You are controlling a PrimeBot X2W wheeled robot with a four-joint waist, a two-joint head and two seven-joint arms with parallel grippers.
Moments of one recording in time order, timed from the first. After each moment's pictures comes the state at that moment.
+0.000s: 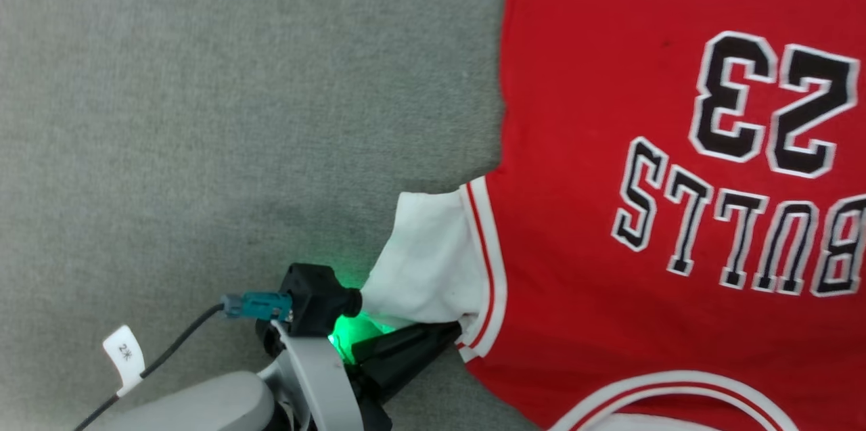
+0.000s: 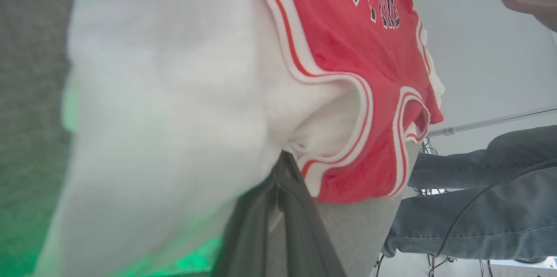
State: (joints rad) left arm -0.68 0.76 -1.21 -0.15 -1.22 -0.04 -0.11; right arm -1.19 -0.56 -0.08 0.60 0.35 0.13 0.99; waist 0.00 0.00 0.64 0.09
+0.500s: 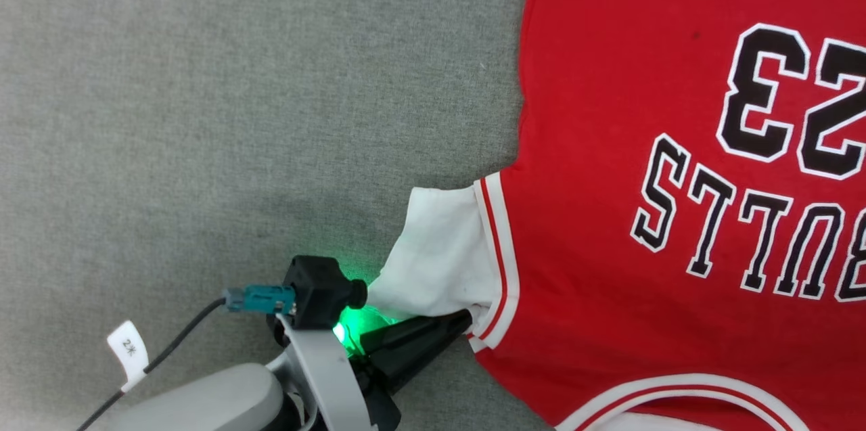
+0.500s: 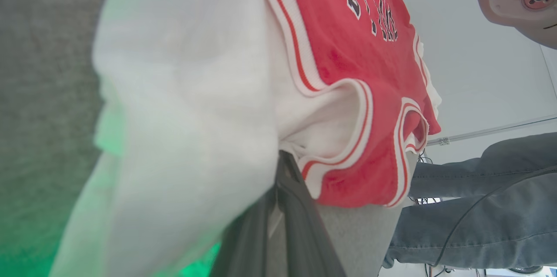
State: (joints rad) left arm -0.70 0.74 -1.20 -0.14 -1.21 -0.05 -0.13; right arm -1.21 -0.56 -0.03 0.64 0.41 0.13 0.99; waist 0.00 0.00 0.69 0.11
